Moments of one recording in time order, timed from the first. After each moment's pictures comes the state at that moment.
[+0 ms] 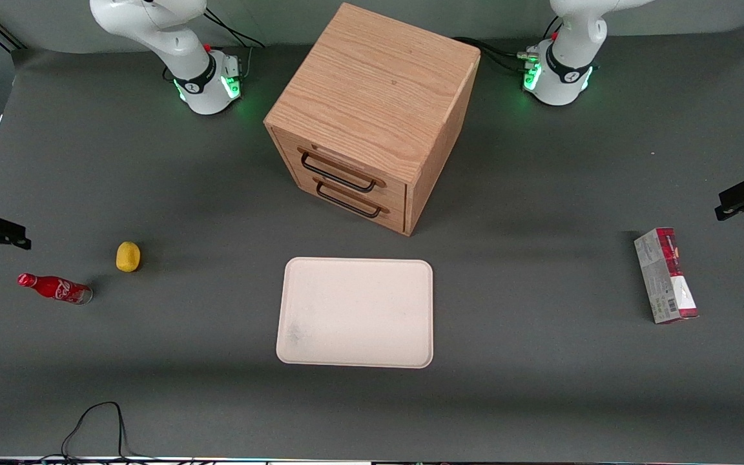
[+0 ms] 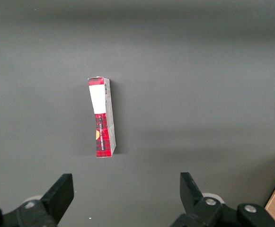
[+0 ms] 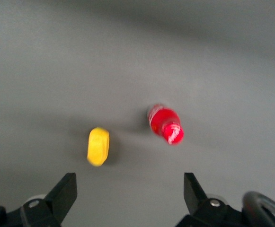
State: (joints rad) arm 0.24 0.34 -0.69 -1.75 0.22 2.03 -0.74
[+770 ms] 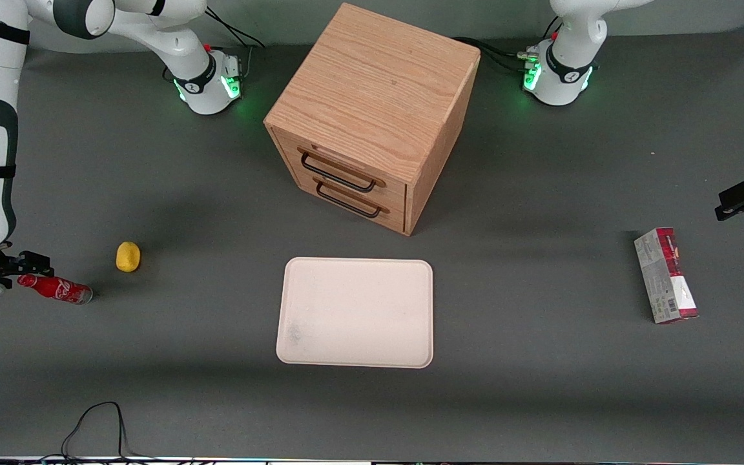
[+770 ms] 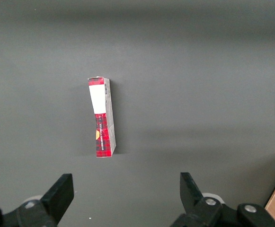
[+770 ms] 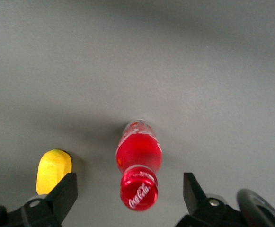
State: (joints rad) arm 0.22 0.56 -0.74 -1.73 0.45 2.16 -0.95
